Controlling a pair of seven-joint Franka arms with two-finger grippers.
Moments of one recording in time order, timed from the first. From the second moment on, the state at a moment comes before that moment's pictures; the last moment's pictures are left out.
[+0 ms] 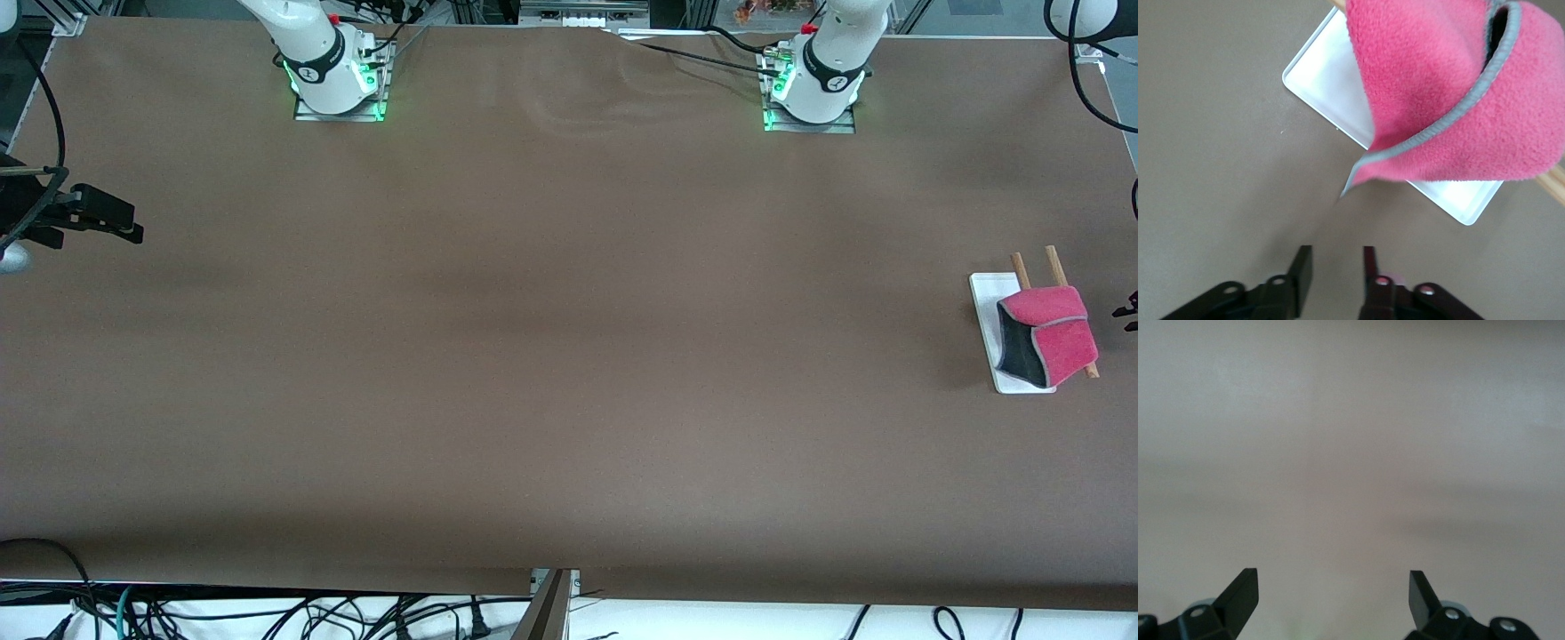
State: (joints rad) left arm 0.70 0.80 0.01 -1.25 -0.03 1.89 1.60; right arm -0.04 0.16 0.02 -1.40 0.00 1.48 -0.10
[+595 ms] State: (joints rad) left arm 0.64 0.61 -0.02 -1.19 -0.03 1.64 1.47; right arm -0.04 0.16 0.02 -1.40 -0.01 1.46 -0.12
